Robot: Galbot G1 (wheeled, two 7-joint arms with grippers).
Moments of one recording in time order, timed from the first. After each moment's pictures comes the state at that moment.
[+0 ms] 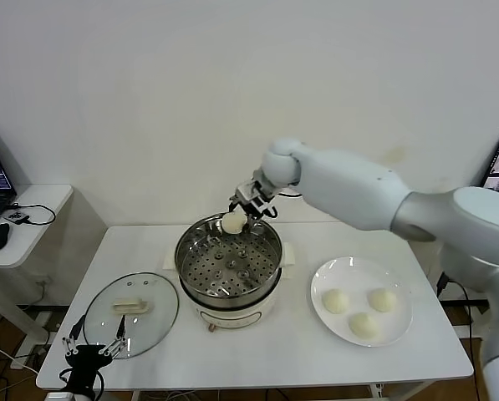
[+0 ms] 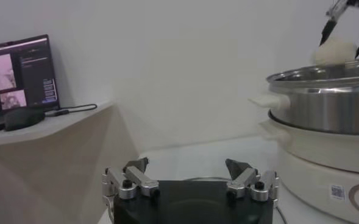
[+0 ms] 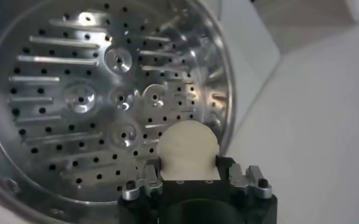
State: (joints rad) left arm 1.74 -1.21 -0.71 -1.95 -0.23 -0.12 -0.10; right arm 0.42 1.34 -1.15 0.98 -0.03 0.13 -0.94
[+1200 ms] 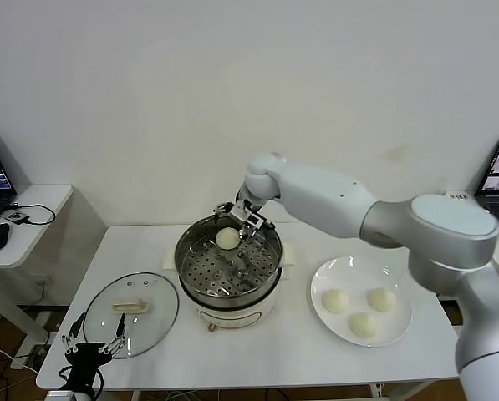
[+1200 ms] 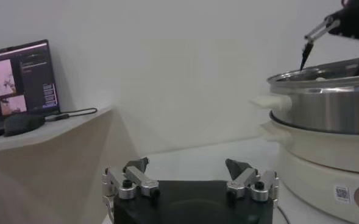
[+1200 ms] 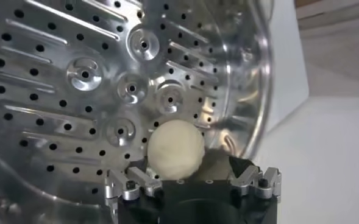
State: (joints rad) left arm 1.72 -1.20 -0.71 -1.94 -0.22 -0.13 -0.10; right arm 0.48 1.30 -1.17 1.07 -0.03 0.17 -0.93
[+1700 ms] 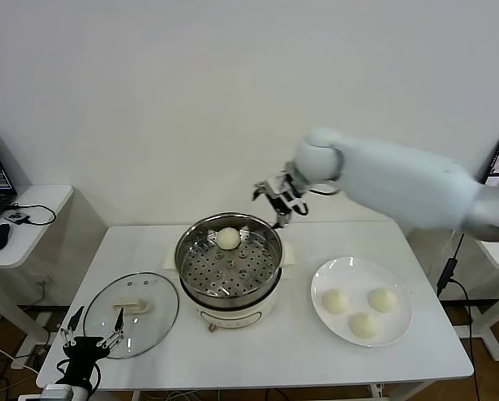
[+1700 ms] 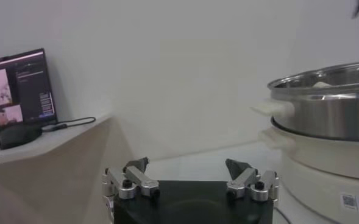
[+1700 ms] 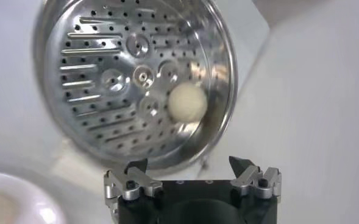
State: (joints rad) left arm 1.71 -1.16 -0.71 -1.94 -0.22 -0.12 -0.10; right arm 0.56 0.84 -1.20 1.48 0.24 -0.29 -0.92
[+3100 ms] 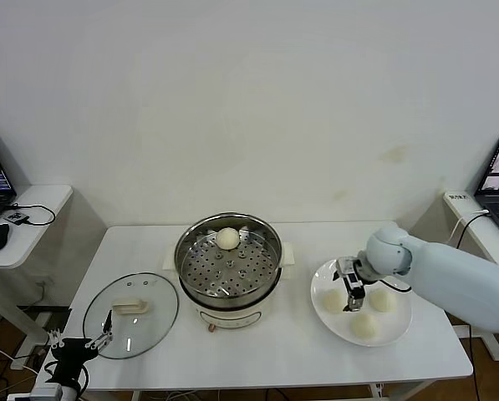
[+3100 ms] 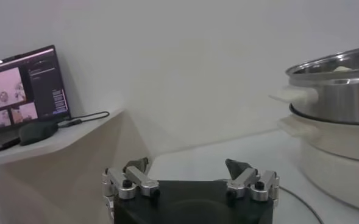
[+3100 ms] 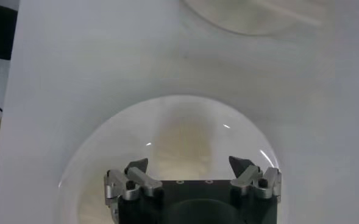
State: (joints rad) left arm 1.71 -1.16 -0.76 -1.91 -0.23 -0.10 -0.09; right arm 0.03 0.70 -0.96 1.43 -0.03 -0.36 -0.96
